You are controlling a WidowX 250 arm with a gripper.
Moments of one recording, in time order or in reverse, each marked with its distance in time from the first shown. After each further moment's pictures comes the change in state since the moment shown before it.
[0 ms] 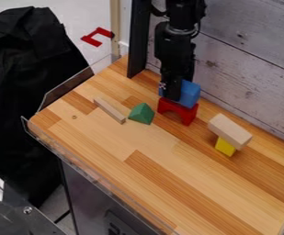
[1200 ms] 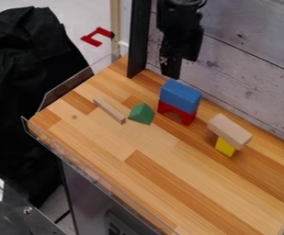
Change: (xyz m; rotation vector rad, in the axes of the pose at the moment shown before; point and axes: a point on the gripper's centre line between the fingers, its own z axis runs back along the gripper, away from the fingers) arm -0.013 0.008 0.065 -0.127 -0.074 -0.086
